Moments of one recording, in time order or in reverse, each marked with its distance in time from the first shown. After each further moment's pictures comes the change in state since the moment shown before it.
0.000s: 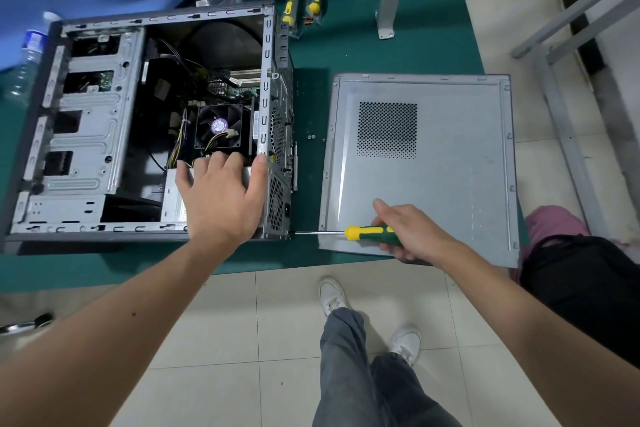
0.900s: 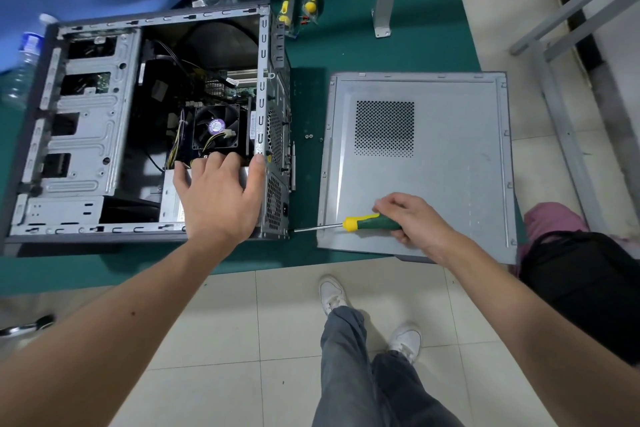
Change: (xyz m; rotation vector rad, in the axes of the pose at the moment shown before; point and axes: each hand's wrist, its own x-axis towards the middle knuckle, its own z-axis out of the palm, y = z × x) left_hand 0.000 0.001 -0.001 -0.004 -0.004 -0.004; right_hand -0.001 -0.003 -0.005 0.138 0.081 -0.075
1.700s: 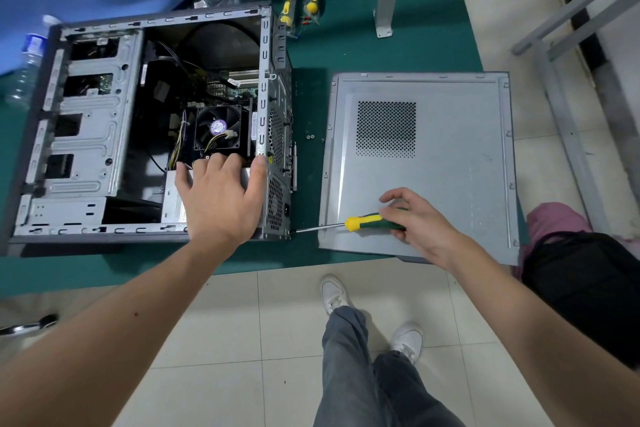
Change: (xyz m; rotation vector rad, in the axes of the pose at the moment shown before) left_hand 0.000 0.001 -0.001 0.013 -0.010 -0.005; right_hand 0.002 0.005 -0.001 0.211 0.007 0.006
